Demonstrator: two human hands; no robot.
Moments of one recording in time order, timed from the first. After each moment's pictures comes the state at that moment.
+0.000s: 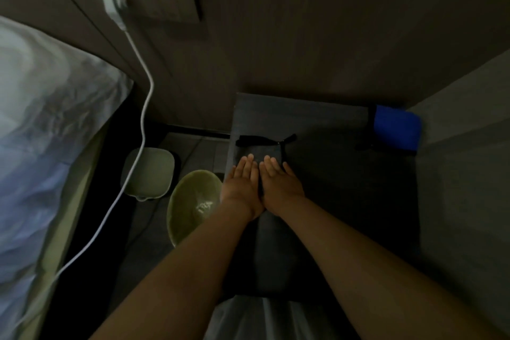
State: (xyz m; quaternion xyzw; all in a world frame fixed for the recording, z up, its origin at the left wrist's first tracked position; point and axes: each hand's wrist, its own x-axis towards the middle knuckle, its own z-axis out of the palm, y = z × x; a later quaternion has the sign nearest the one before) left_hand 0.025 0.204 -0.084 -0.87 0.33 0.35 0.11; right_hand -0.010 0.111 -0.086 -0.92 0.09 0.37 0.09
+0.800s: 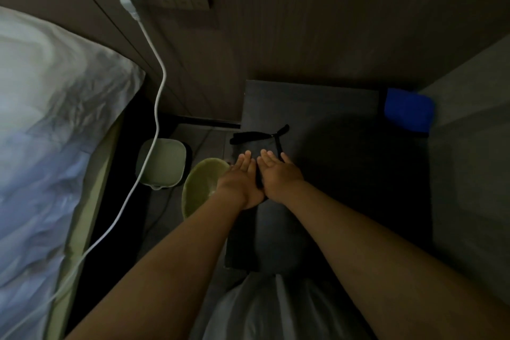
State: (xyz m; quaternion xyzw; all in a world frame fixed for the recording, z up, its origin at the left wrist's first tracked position) left_hand 0.027 0.234 -0.074 -0.85 0.30 0.42 0.05; right_hand -0.010 0.134 -0.076 -0.91 0.05 0.40 0.09
